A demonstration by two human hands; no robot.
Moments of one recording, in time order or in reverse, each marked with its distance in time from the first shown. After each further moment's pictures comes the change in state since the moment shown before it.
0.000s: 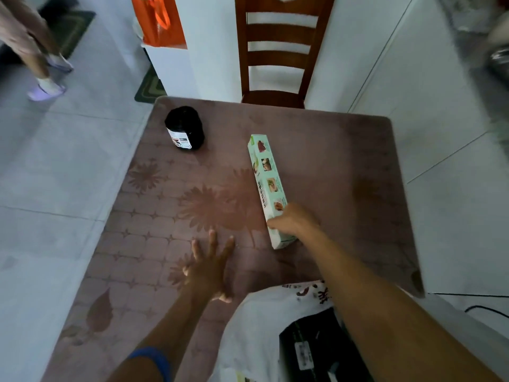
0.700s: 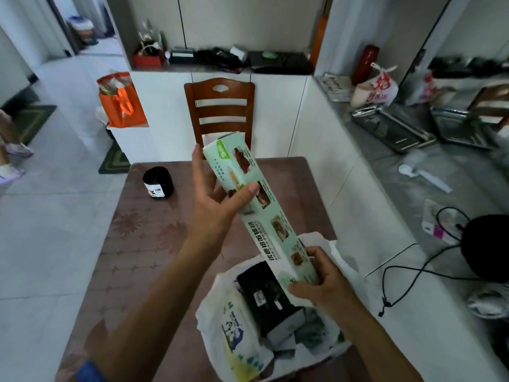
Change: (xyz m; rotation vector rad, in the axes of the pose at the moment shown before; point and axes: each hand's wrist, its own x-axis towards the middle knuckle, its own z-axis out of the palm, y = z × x) left_hand -0.232 0.094 -0.184 -1.655 0.494 0.838; right_hand -0.299 0.129 -0.025 0.877 0.121 -0.403
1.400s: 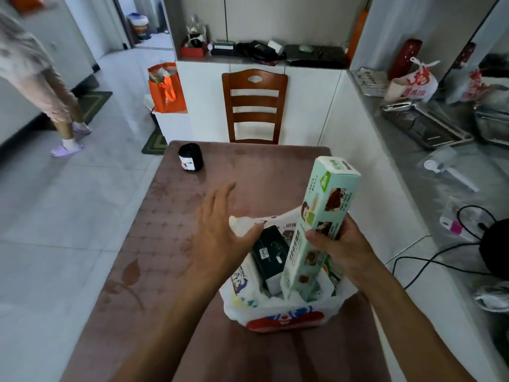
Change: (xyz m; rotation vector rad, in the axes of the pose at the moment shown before) left_hand -0.136 -0.012 -0.001 1.032 0.172 0.027; right_hand -0.035 -0.023 -0.021 0.165 -0.086 -0.221
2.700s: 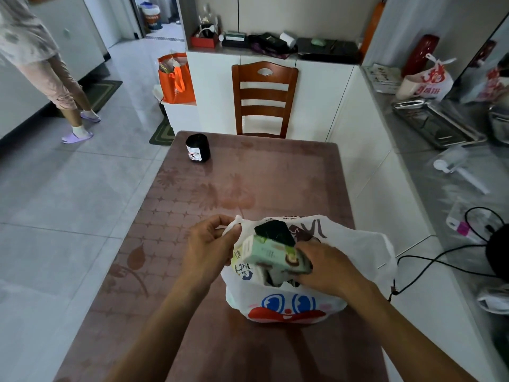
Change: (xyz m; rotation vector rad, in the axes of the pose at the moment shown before) left_hand -0.031 -0.017 -0.012 -0.519 -0.066 -0.354; right_hand -0.002 0.054 0.000 -1.394 -0.375 0.043
